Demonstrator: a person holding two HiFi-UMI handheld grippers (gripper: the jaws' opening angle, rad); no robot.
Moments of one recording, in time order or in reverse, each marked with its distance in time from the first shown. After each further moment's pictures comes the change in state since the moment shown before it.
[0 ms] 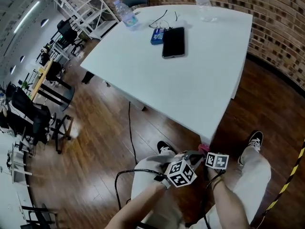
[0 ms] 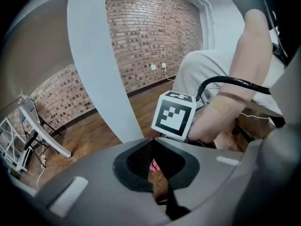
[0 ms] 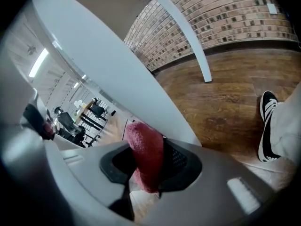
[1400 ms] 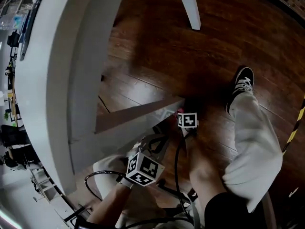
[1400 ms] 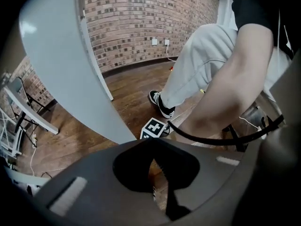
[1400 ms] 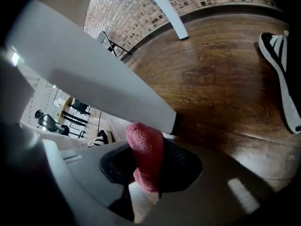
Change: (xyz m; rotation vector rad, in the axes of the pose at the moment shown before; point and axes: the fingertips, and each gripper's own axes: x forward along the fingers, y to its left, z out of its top) left arm 0.055 -0.031 -0.033 -0.129 0.283 -0.118; right arm 0.145 -0.143 -0.113 0.154 0.188 -0.103
